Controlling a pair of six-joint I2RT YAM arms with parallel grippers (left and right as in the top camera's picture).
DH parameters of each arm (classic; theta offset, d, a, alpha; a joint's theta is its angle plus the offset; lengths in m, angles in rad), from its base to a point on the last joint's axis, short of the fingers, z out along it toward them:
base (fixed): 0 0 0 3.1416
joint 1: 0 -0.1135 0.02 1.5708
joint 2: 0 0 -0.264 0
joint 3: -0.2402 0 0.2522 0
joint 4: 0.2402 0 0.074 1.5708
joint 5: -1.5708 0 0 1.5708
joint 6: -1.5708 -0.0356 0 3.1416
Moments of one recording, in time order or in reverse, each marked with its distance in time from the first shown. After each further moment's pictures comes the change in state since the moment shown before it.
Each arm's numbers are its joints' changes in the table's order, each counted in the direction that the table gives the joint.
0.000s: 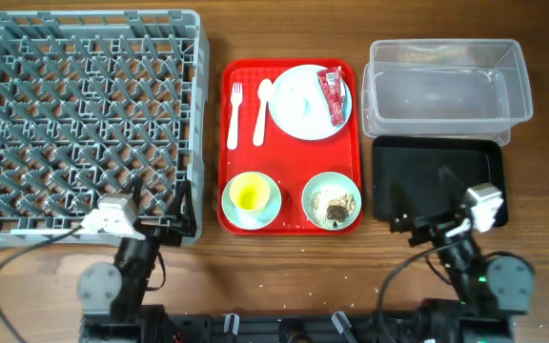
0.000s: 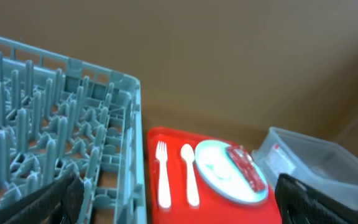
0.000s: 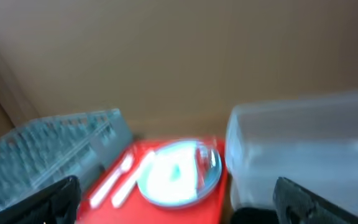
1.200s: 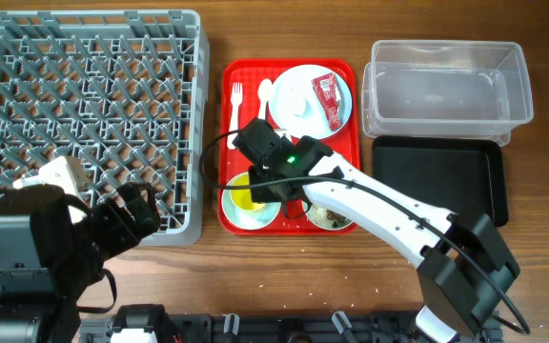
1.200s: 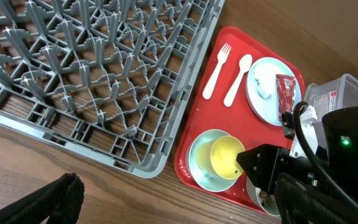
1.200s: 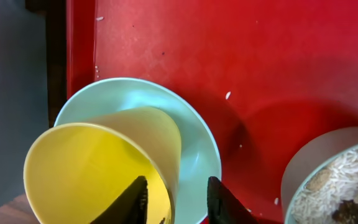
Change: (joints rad) left arm -0.001 0.746 -1.158 1.210 0.159 0.124; right arm -0.909 1.682 -1.056 0.663 -0.413 -0.436
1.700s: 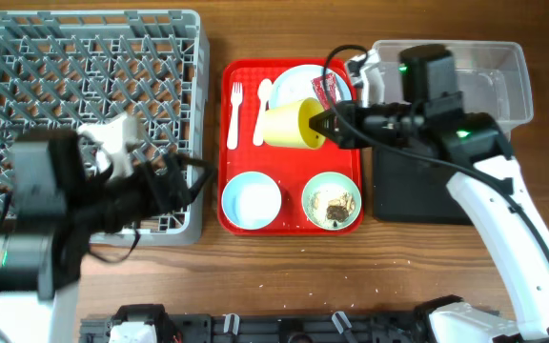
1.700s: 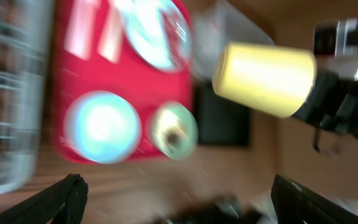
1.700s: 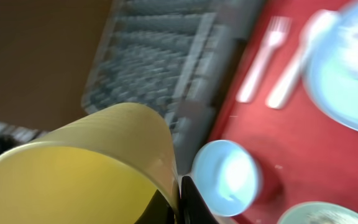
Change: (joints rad) left arm -0.002 0.216 -0.006 -0.116 -0.636 -0.100; right arm 0.560 -0.418 0.049 -0.121 0.813 0.392
